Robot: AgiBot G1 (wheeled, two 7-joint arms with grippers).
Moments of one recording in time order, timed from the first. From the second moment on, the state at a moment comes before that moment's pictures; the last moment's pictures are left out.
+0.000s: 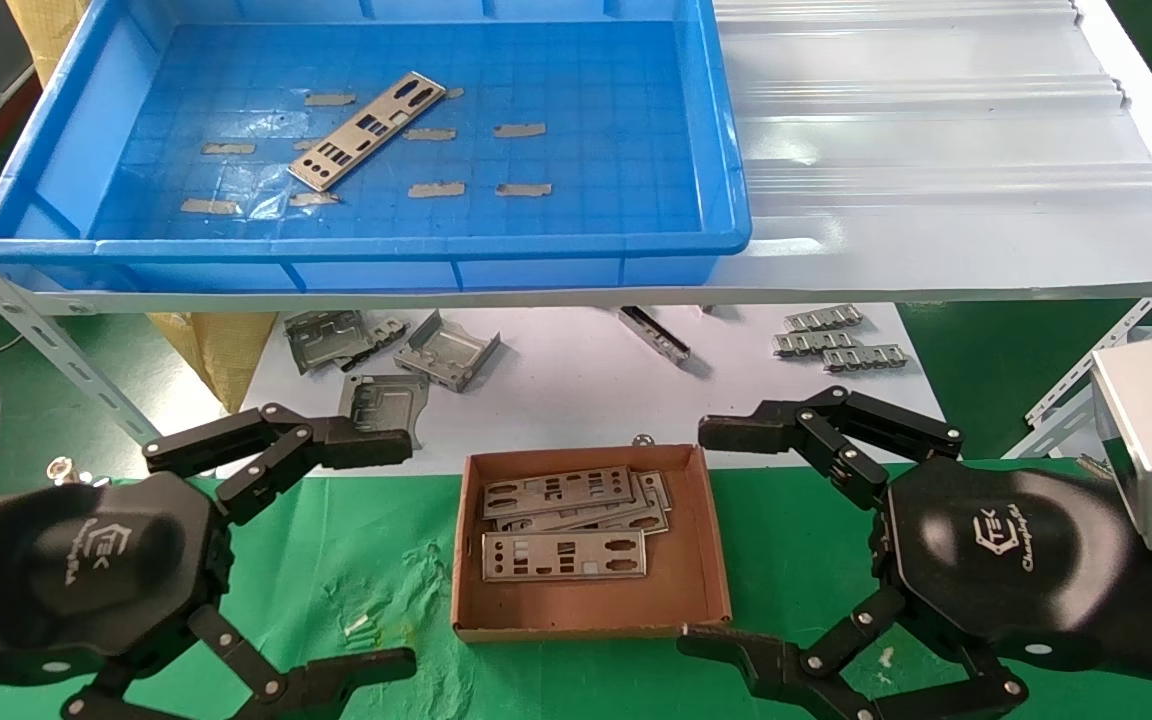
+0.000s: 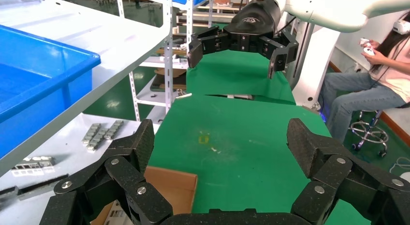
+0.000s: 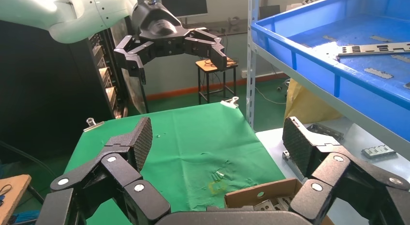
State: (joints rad) left arm -1.08 0.61 0.28 -1.28 0.73 1.50 -0.19; right arm 1.10 -0.57 -0.39 1.25 -0.65 -1.45 0.13
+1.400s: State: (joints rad) left arm -1.08 0.61 0.28 -1.28 0.73 1.50 -0.19; right arm 1.10 -0.57 -0.39 1.25 -0.65 -1.45 0.13
